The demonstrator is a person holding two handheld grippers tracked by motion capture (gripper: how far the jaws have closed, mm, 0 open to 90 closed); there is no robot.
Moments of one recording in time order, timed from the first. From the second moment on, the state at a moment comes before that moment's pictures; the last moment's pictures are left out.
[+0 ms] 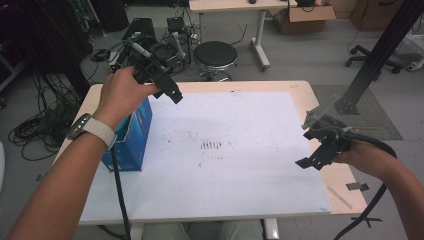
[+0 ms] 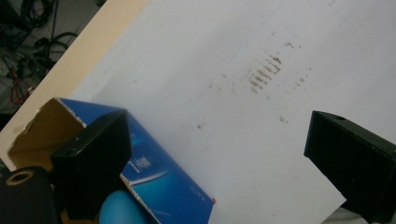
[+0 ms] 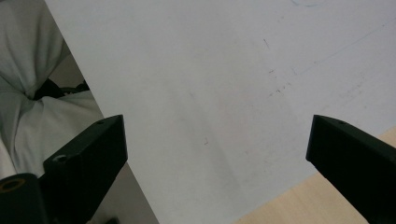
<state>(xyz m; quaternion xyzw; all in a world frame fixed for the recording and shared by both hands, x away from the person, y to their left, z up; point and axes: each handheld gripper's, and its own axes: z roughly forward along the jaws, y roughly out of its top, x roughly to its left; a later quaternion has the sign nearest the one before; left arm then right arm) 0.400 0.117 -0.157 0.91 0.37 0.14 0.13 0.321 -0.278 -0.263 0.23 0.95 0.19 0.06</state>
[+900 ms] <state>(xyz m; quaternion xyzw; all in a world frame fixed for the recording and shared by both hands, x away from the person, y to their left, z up) 0.415 0.077 -0.181 0.95 0.25 0.11 0.11 0.323 -0.272 -0.265 0.23 0.95 0.19 0.05</state>
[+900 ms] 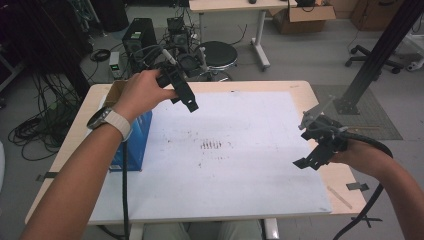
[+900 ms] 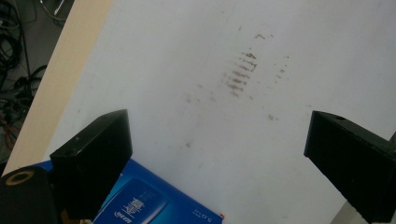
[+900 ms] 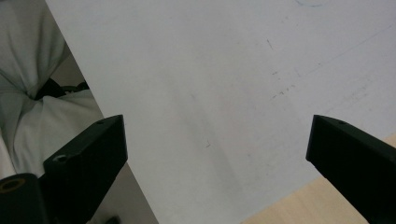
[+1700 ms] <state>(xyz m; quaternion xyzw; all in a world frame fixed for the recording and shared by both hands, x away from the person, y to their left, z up) 0.417 0.069 -0.204 0.96 0.22 0.10 0.11 0.327 -0.266 -0.264 0.22 0.95 0.19 0.05</state>
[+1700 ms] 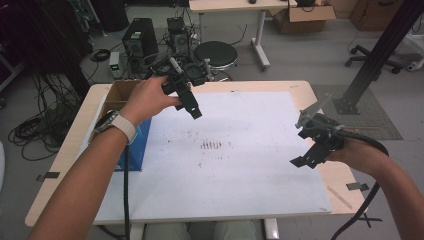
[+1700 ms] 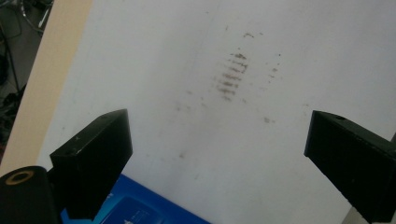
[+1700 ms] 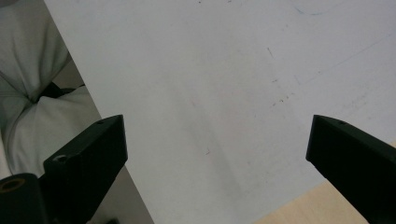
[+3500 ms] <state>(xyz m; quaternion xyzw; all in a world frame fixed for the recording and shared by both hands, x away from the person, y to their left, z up) 0.416 0.073 -0.217 0.96 0.22 0.10 0.12 0.327 -0.260 -0.265 0.22 0.95 0.19 0.05</state>
